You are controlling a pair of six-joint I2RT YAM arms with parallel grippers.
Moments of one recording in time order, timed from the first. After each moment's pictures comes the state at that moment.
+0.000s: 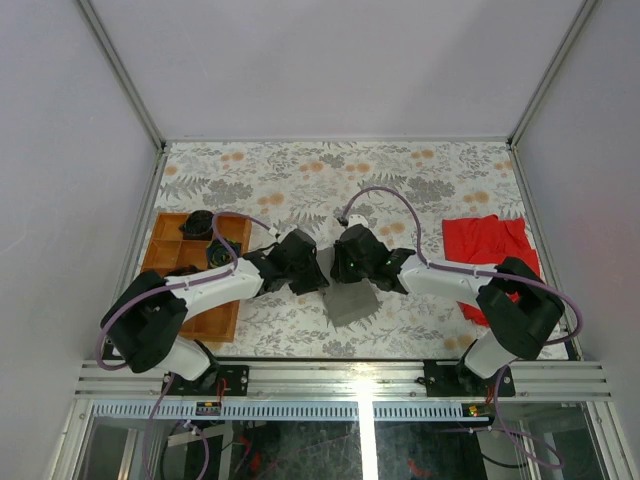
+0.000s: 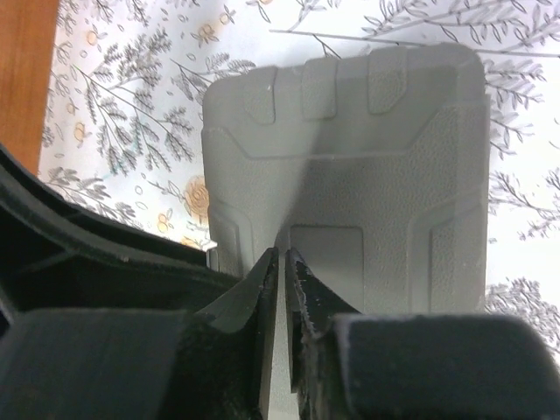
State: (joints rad) left arm -0.77 1.49 0.78 -0.25 0.00 -1.10; right arm 0.86 1.60 0.87 -0.05 0.04 0.64
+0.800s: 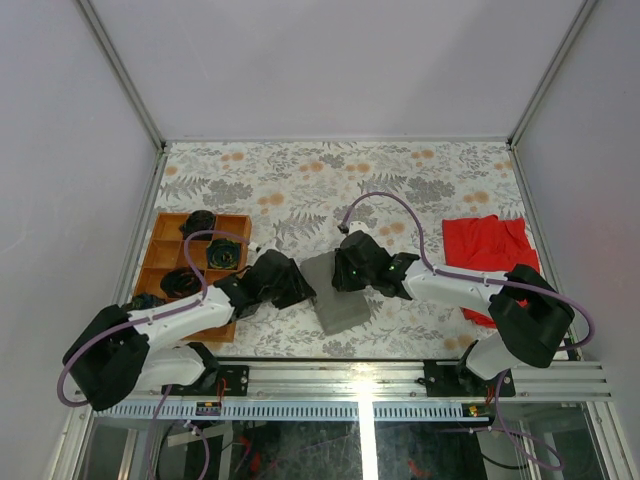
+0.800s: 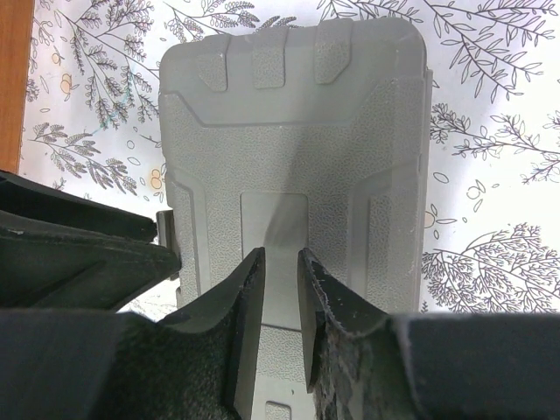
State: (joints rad) left arm -0.76 1.22 0.52 -0.12 -0.01 -1.07; right arm 0.90 1.52 0.84 -0.16 0.07 0.64
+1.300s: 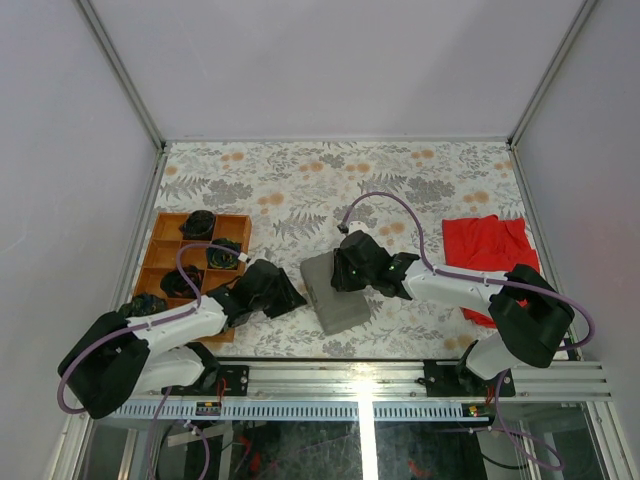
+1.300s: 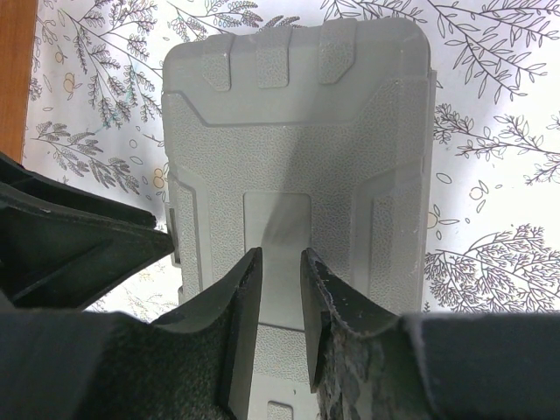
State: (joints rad) left arm -0.72 1.15 0.38 -0.07 0.02 -1.08; right arm 0.90 1.52 0.84 -0.16 0.06 0.64
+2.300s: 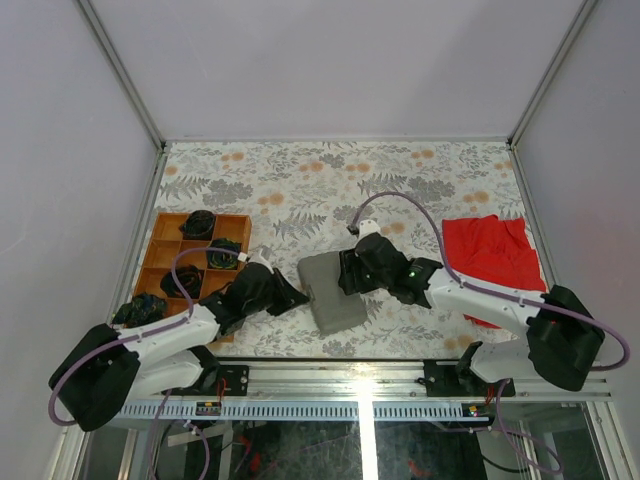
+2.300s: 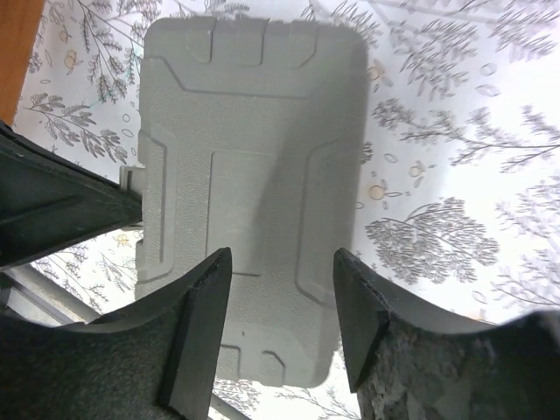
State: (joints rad) left arm -0.70 1.10 0.28 0.16 0.11 -1.14; right arm 0.90 1.36 0.78 -0.21 0.09 0.53
